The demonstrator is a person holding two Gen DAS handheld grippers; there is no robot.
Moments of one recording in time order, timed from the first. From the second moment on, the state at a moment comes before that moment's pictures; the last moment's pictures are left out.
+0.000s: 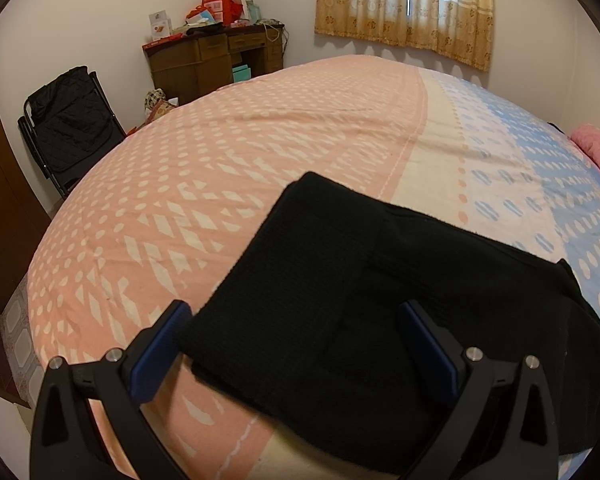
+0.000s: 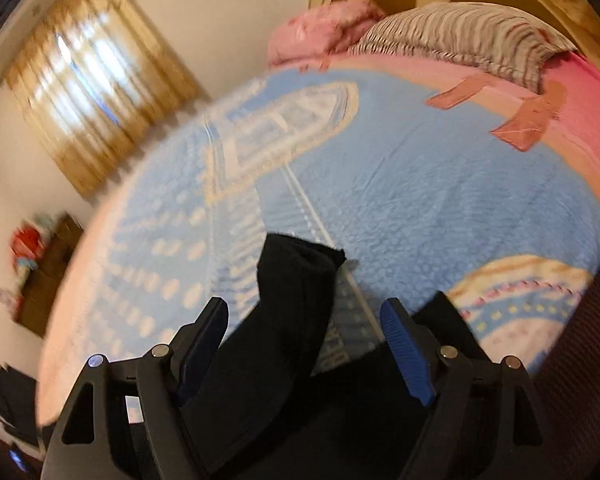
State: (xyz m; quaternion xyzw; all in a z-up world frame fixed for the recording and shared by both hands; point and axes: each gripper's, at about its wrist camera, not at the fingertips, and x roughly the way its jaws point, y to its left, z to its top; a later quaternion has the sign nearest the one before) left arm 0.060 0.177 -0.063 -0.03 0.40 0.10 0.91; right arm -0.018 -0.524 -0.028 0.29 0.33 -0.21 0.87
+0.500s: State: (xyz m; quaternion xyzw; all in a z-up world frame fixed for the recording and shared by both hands) left arm 0.062 0.176 -0.064 -0.04 0.40 0.11 0.91; right arm -0.137 -0.519 -0.021 0.32 0.42 -0.21 0.83
